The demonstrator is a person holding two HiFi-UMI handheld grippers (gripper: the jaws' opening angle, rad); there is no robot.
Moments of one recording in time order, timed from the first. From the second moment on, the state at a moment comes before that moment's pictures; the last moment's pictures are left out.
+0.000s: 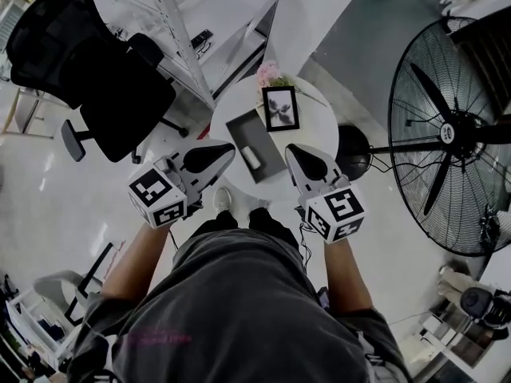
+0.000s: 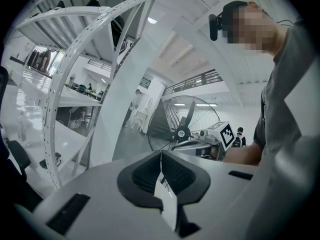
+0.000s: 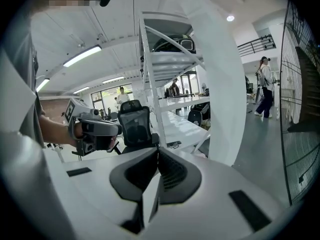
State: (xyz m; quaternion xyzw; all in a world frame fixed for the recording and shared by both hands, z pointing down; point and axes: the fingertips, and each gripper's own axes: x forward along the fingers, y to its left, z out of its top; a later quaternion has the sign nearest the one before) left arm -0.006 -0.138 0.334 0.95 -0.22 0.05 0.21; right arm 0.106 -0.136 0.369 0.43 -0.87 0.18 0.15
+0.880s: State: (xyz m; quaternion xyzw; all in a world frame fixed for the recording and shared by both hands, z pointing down) left arm -0.002 -0.138 0.339 0.95 -0.23 0.05 0.21; right arm 0.102 -0.136 0.374 0.42 -0.88 0.19 0.16
